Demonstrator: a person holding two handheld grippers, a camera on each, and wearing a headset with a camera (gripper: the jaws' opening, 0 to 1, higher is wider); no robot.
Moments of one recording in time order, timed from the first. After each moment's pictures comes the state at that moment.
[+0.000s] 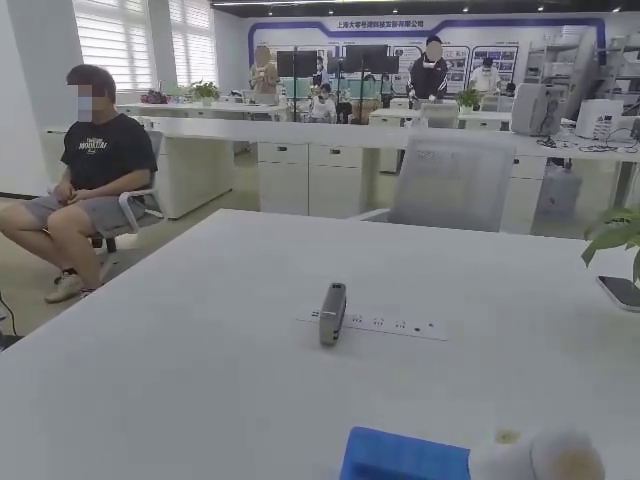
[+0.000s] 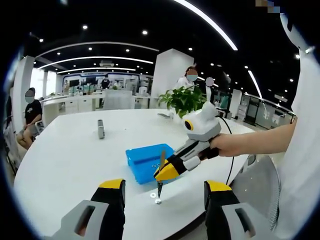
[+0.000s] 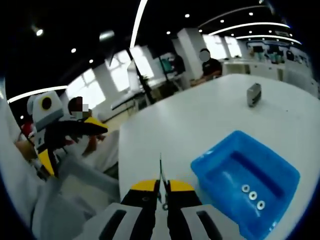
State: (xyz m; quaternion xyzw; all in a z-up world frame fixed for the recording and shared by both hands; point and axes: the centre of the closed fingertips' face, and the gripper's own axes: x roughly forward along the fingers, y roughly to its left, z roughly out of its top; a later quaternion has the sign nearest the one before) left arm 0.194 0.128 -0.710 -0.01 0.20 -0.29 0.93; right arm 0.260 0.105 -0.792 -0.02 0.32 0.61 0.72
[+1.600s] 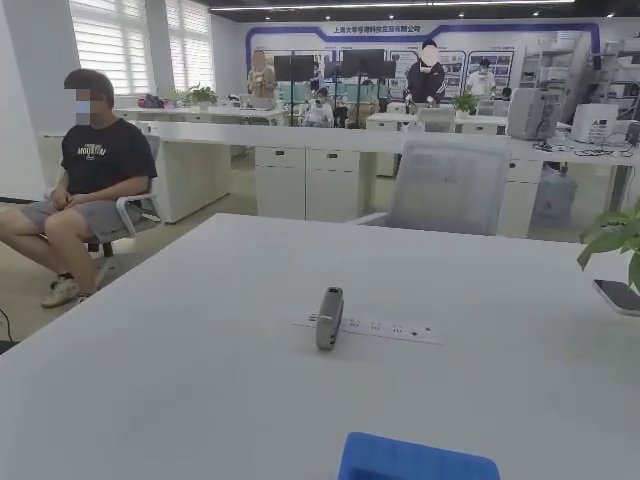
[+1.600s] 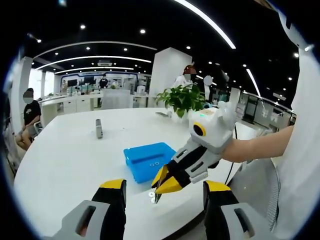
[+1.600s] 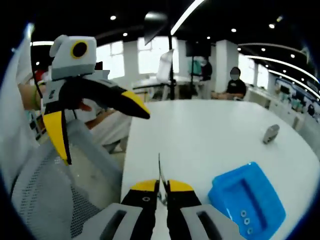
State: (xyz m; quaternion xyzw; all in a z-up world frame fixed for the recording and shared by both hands) left arm 0.193 0.125 -0.712 -0.01 0.21 -0.30 0.93; right arm 0.224 0.122 -0.772 -0.15 0.22 0.66 0.71
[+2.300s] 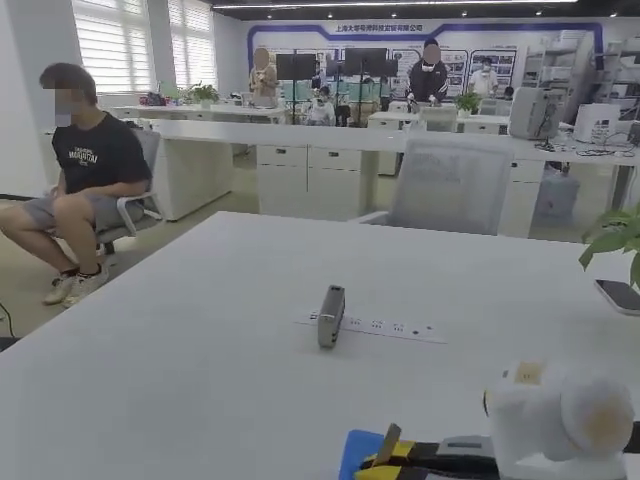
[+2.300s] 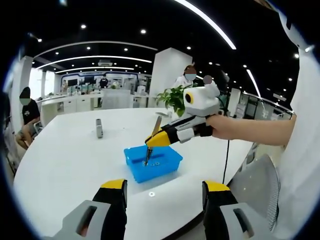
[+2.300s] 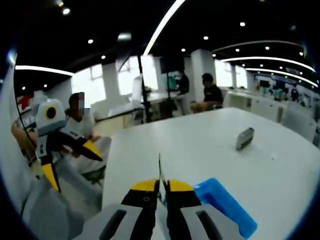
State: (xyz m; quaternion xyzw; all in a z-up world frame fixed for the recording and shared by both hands) left arm 0.192 0.126 -0.712 -0.01 0.21 -0.30 0.93; right arm 0.312 0.101 -0.723 -0.08 0.20 0.61 0.76
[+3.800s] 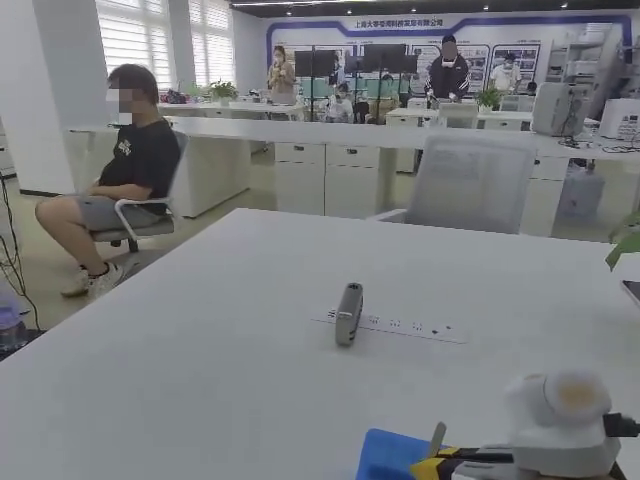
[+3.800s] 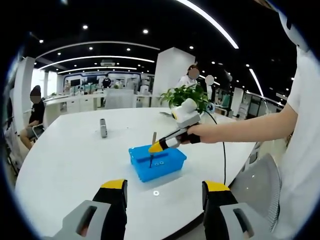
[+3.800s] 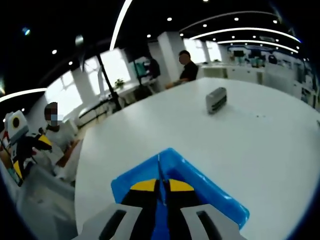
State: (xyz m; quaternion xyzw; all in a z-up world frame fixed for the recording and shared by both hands) left arm 0.193 0.136 -0.712 0.00 0.21 -0.29 0.93; right arm 0.378 0.074 -0.801 -0.04 0.31 0.53 0.79
